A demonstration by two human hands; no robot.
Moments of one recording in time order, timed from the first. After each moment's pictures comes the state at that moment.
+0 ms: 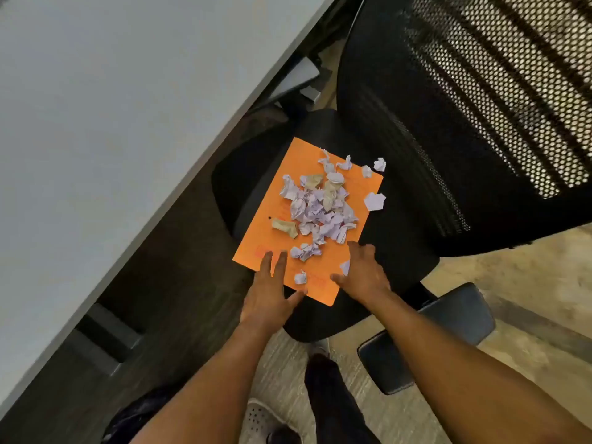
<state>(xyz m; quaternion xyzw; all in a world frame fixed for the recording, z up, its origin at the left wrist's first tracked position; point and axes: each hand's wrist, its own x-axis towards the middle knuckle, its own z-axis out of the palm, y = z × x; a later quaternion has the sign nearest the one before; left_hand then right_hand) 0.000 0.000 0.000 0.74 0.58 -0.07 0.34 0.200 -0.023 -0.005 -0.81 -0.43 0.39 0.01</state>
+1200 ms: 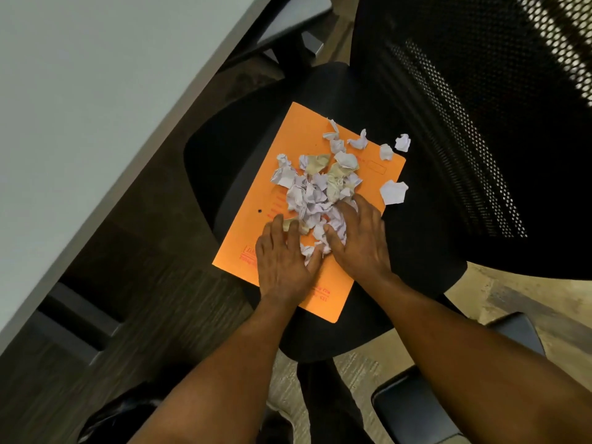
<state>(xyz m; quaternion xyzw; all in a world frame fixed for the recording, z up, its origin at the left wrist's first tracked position) 0.058 0.046 -0.091 0.78 0.60 0.03 0.19 0.216 0.034 -0.089 -0.78 -0.58 0.18 0.15</state>
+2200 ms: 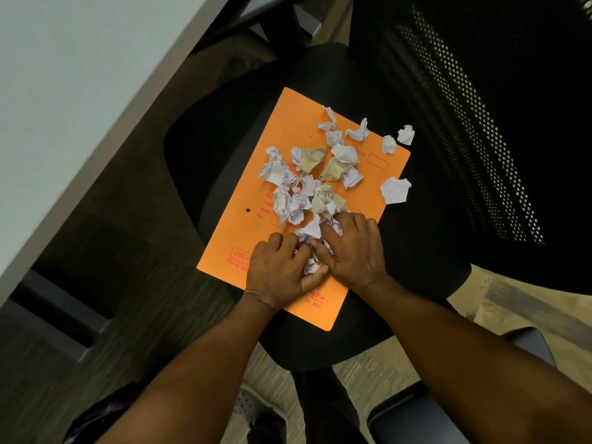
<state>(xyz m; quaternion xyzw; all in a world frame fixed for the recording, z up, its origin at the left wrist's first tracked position) 0.046 0.058 -0.113 0.91 0.40 0.11 0.07 0.220 0.032 -0.108 -0.69 -0.72 0.05 0.10</state>
